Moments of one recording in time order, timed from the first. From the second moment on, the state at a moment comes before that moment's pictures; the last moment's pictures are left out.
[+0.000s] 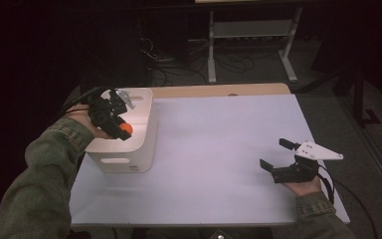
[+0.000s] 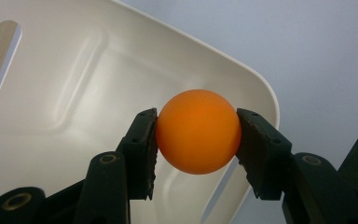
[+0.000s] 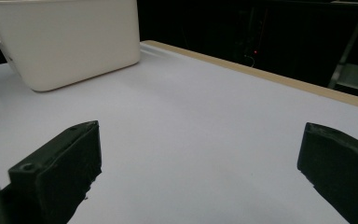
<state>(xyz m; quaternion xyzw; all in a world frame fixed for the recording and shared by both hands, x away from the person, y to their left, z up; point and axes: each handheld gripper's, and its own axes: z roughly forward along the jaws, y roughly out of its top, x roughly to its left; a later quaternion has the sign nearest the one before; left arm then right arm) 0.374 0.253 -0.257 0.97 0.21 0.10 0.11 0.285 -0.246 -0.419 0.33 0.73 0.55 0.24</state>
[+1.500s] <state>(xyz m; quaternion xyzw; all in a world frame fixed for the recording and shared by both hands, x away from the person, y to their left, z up) 0.395 0.253 -0.303 0.97 0.22 0.07 0.10 0.287 -0.243 -0.422 0.32 0.74 0.55 0.23</state>
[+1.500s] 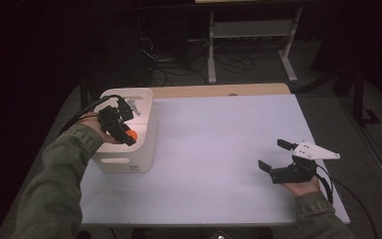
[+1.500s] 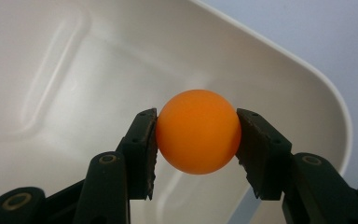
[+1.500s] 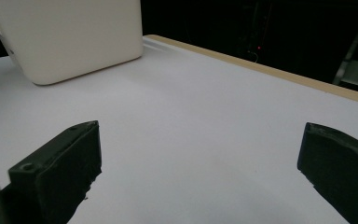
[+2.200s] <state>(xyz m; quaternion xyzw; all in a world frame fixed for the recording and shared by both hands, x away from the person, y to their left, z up) 0.405 0.250 -0.326 0.97 0.23 0.05 0.09 0.285 -0.244 -0.421 0.32 0.74 0.55 0.23</state>
